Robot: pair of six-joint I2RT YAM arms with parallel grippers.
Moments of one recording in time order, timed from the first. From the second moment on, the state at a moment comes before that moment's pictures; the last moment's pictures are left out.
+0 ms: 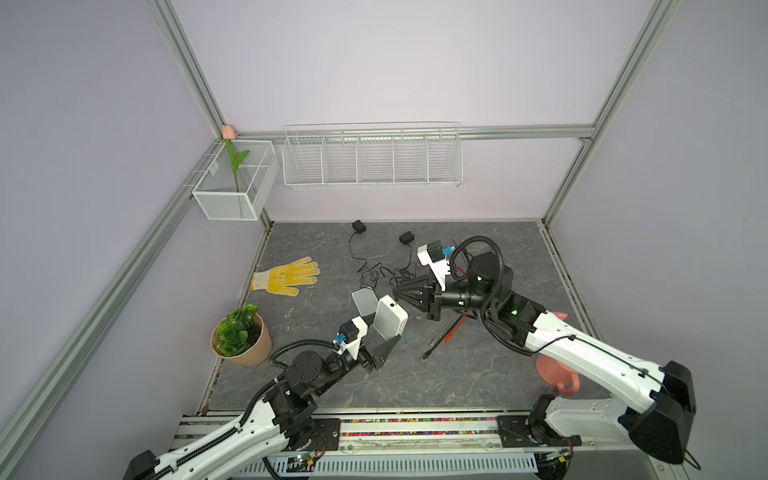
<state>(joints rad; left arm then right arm) -0.98 0.49 0.21 0.42 0.01 -0.01 0.84 1.26 1.05 0.13 -0.63 0.36</state>
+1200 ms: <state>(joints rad) -0.98 0.48 0.22 0.39 -0.02 -0.01 0.85 1.28 1.00 0.24 -0.62 0.40</state>
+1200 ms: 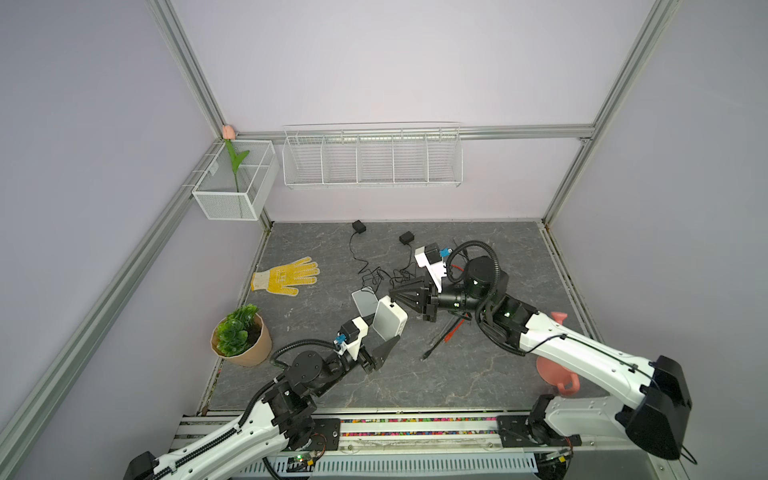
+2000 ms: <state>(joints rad) -0.98 0.47 0.21 0.39 -0.06 -0.06 0.89 1.29 0.95 0.34 -0.53 0.39</state>
